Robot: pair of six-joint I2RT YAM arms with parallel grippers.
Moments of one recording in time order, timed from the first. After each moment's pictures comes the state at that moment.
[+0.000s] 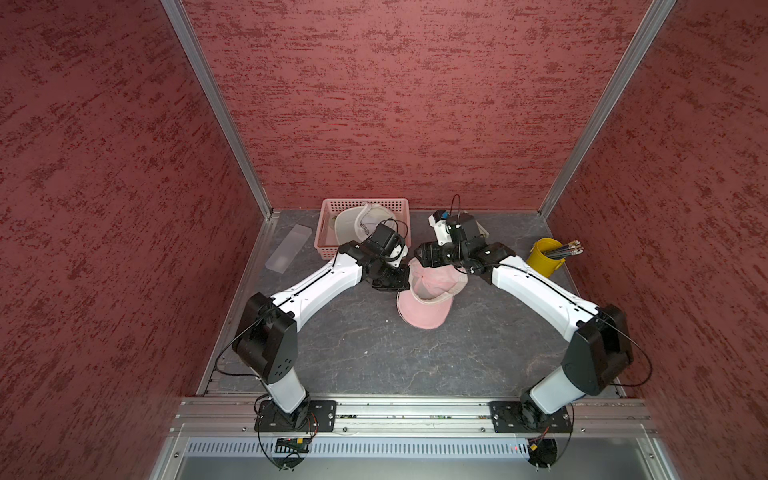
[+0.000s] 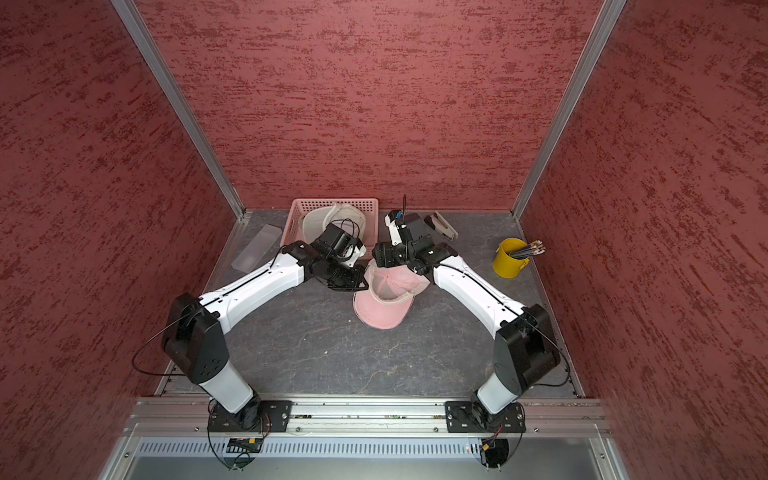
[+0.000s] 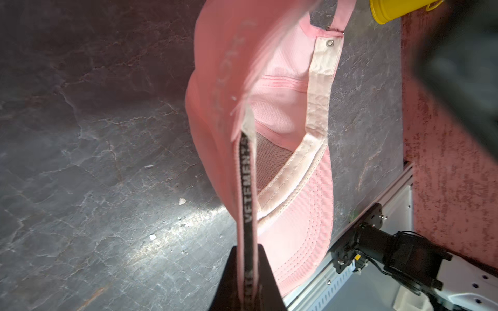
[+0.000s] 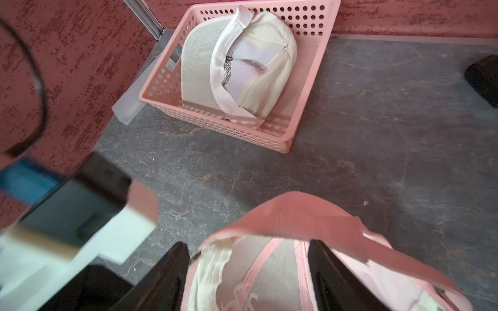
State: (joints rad) left arm -0.59 1.68 1.41 -0.80 0.40 -0.48; right arm 0.53 1.57 1.35 -0.46 -0.17 0.30
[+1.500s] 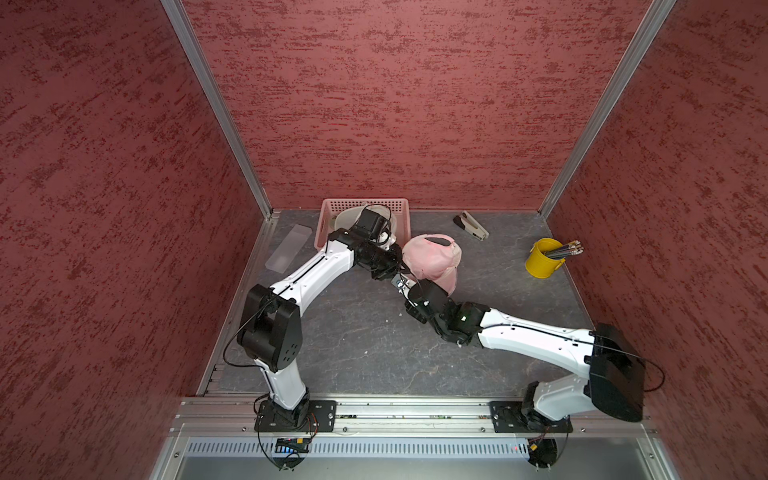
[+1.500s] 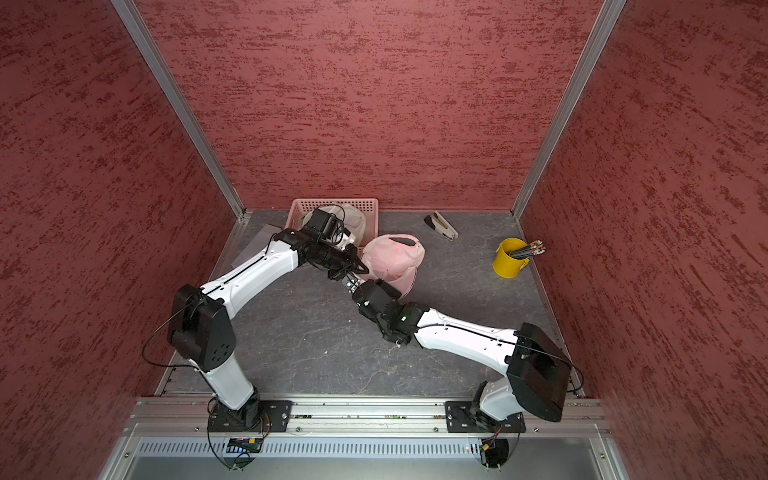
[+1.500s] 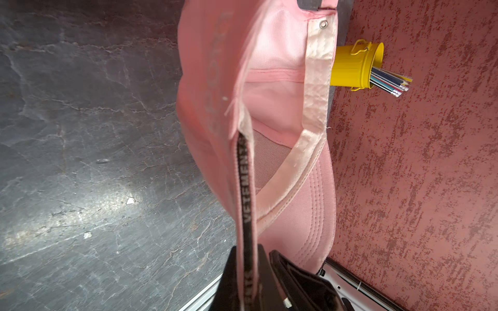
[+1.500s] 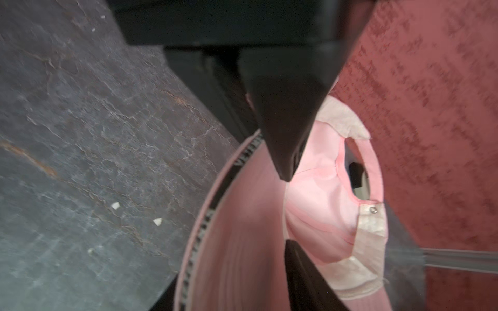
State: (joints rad) left arm -0.48 1.74 1.50 -0.76 0.63 -0.75; right arm 1.01 1.46 0.98 -0.22 0.56 -0.22
